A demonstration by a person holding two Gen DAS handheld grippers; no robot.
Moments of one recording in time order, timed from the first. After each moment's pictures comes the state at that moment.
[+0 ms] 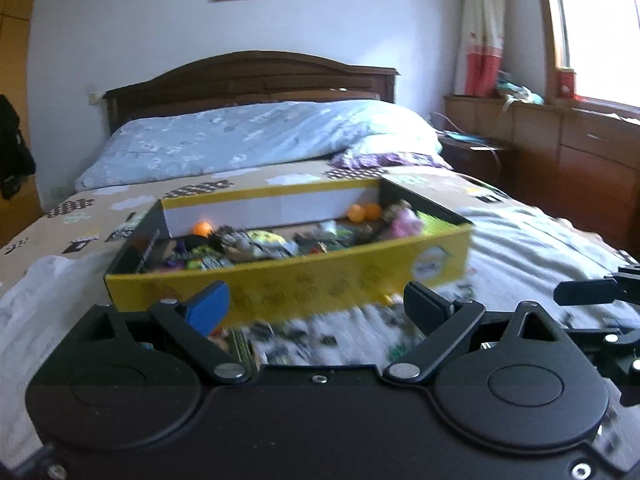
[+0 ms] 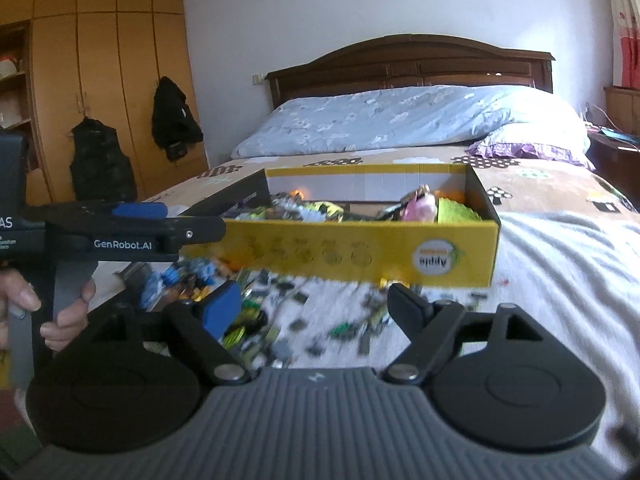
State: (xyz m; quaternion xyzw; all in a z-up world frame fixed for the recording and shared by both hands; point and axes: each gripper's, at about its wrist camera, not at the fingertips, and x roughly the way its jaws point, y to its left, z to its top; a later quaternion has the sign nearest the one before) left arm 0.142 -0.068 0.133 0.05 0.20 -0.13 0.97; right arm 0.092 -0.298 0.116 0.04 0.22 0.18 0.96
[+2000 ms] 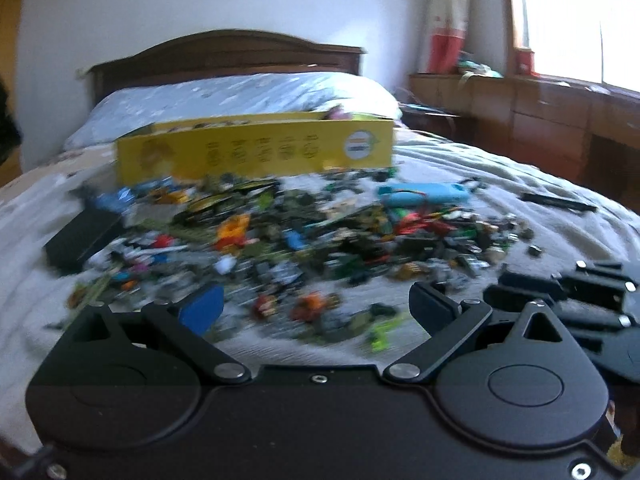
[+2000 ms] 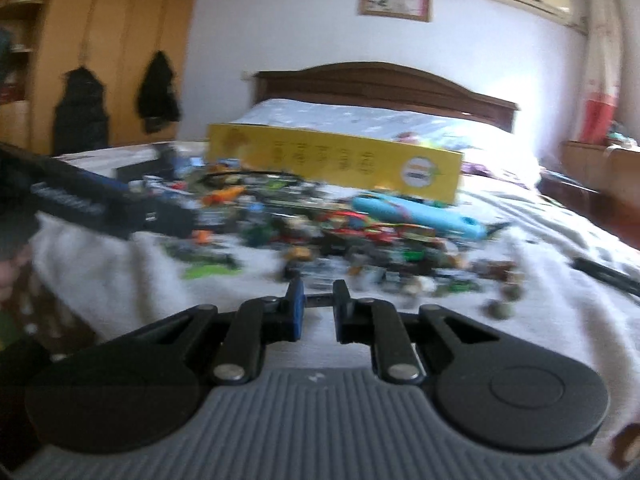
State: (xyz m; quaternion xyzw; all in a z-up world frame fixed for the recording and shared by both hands) left arm -0.049 -0.048 0.025 0.05 0.22 -0.18 0.96; right arm -0.095 -0.241 -0.013 -0.06 0.16 0.09 0.98
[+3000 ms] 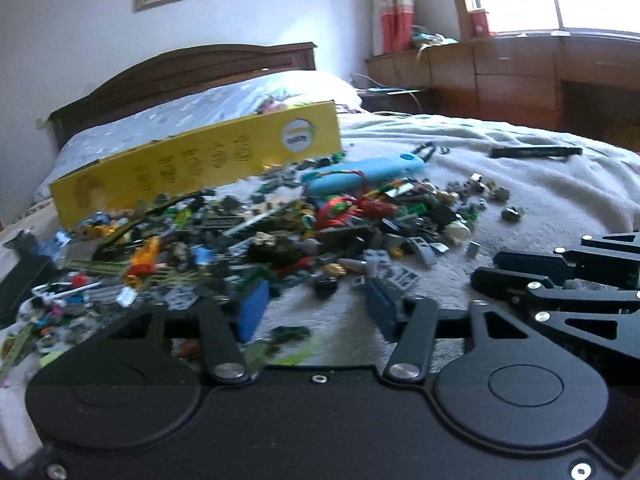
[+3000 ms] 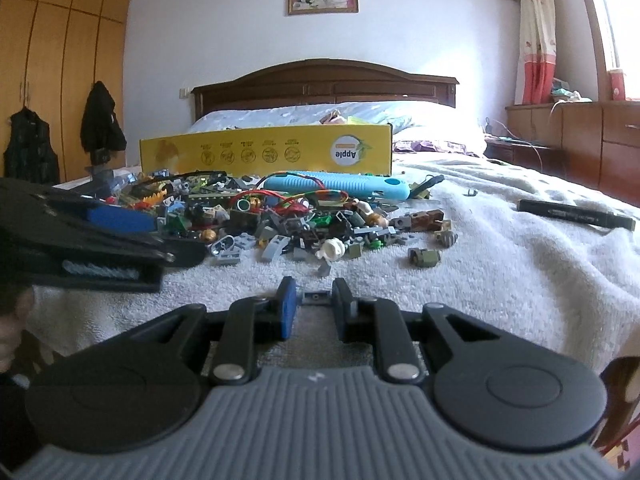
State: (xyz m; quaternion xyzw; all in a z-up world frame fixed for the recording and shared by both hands) left arm -0.026 -0.123 -0.011 0.13 0.20 -0.21 0.95; right arm -0.095 -0.279 -0.038 0.01 0.16 0.02 0.99
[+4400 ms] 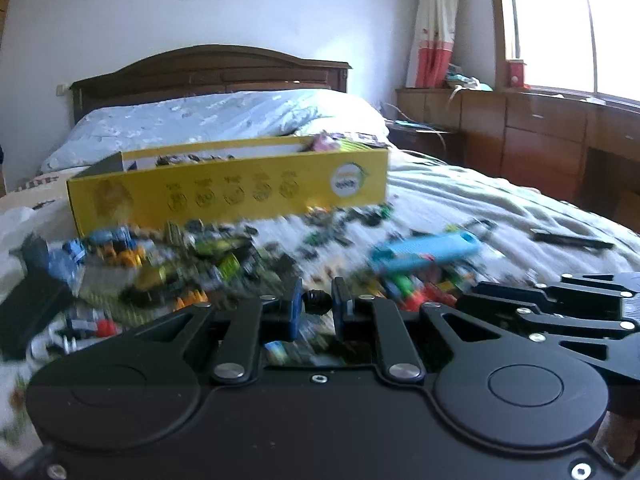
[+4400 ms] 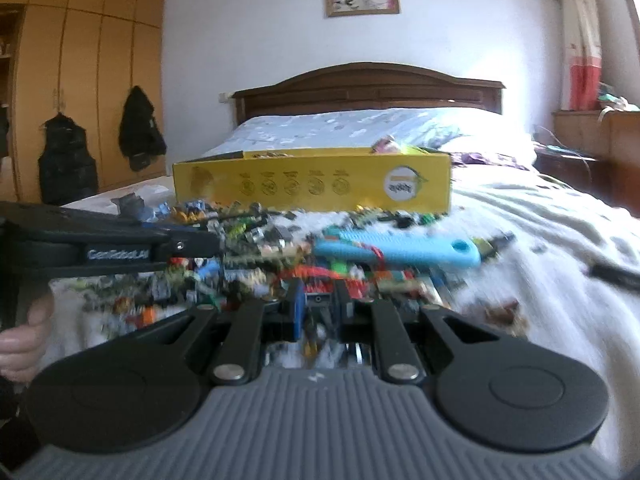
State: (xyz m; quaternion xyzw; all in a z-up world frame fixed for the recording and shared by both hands) left arm 0.046 -0.081 0.039 0.04 0.20 -0.19 0.96; right arm -0.025 -0.265 0.011 0.01 0.16 0.10 0.98
